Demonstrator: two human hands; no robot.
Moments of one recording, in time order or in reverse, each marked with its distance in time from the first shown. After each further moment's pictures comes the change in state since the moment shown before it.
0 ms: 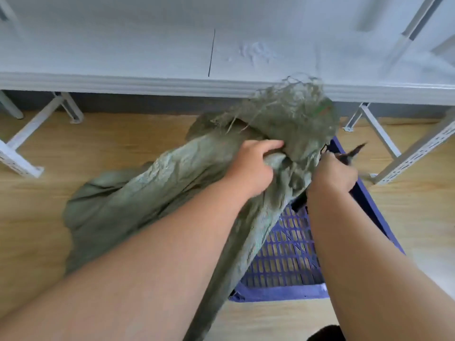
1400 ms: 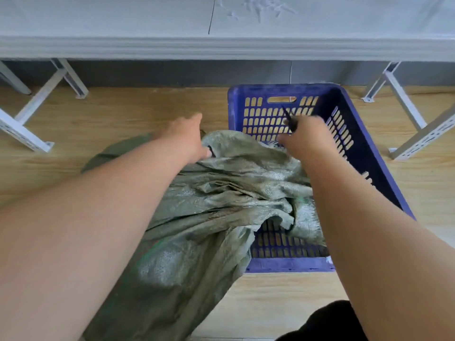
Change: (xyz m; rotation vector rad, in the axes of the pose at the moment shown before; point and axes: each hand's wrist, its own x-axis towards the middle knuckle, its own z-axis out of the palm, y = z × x) left_hand -0.014 -0.050 -0.075 0.838 -0.070 -0.391; right_hand -0.006 0.008 0.023 -1.064 -0.541 -0.636
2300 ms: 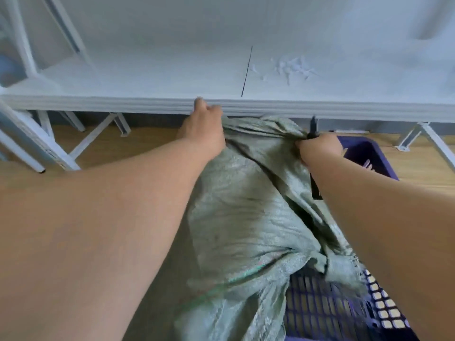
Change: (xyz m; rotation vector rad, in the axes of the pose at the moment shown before) left_hand 0.062 -0.008 -0.073 -0.067 0.429 0.008; right_hand 0.091 -0.054 -0.006 0.410 0.092 0.179
